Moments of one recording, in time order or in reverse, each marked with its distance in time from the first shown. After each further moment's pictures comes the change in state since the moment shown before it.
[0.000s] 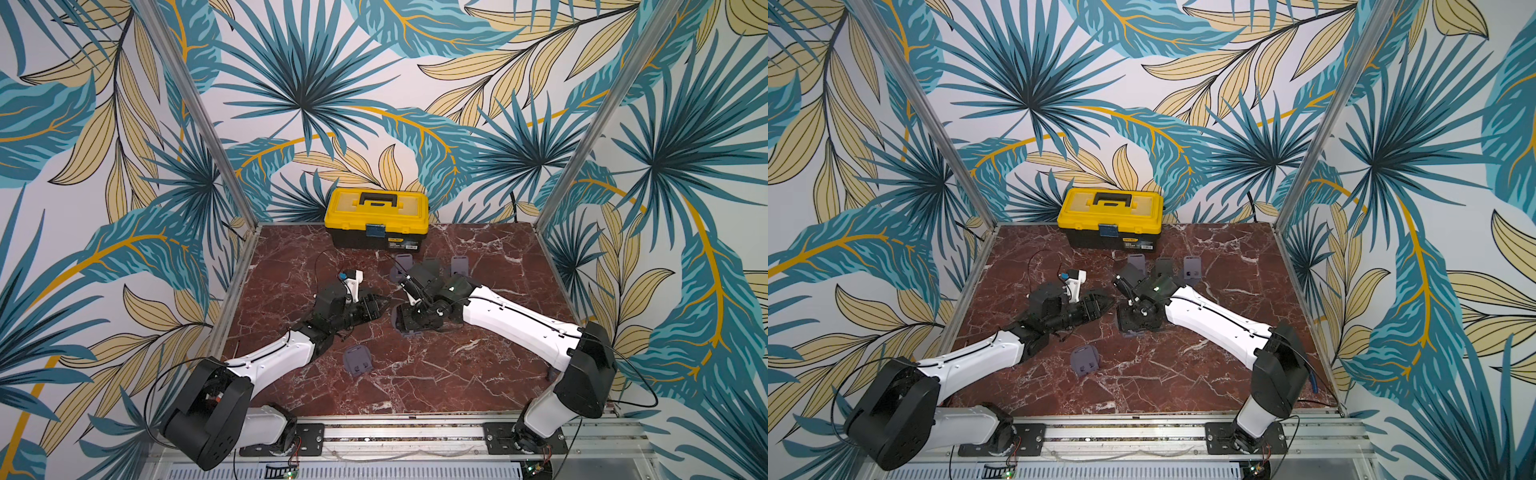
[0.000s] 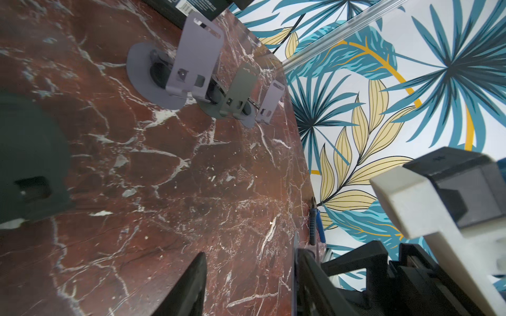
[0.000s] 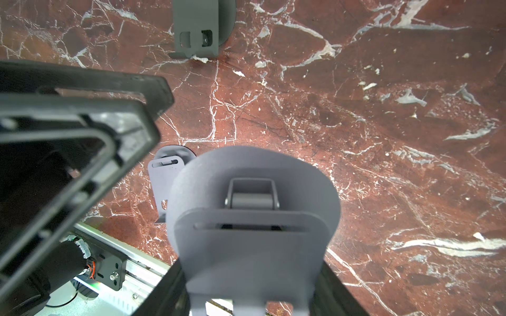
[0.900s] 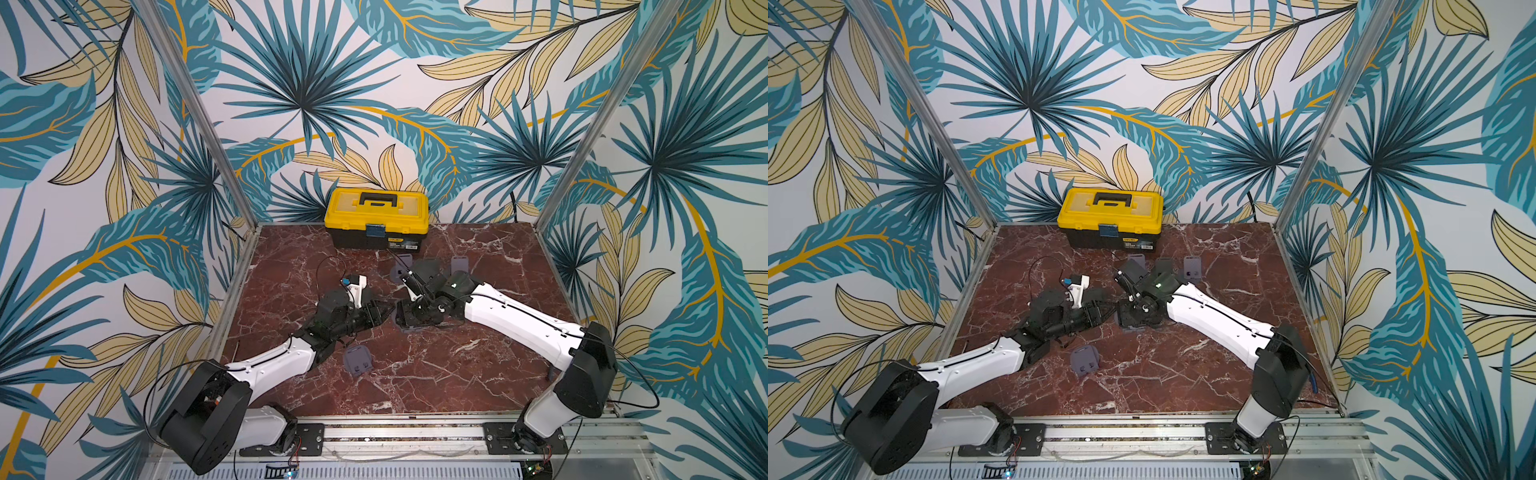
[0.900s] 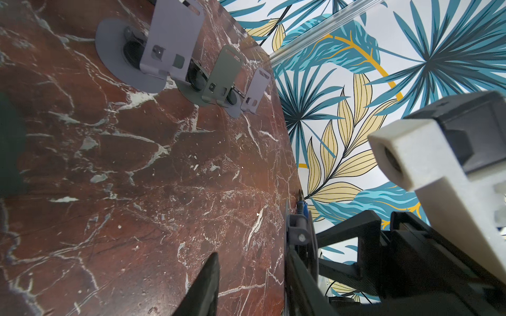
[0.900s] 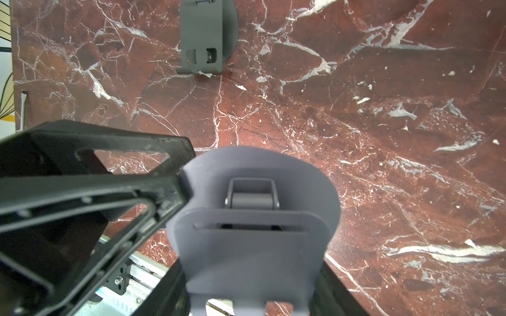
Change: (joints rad) left arm -0.048 -0.031 -0.056 0.071 -0.009 -0.048; right arm -0.015 0.005 0.034 -0.001 0.004 -0.013
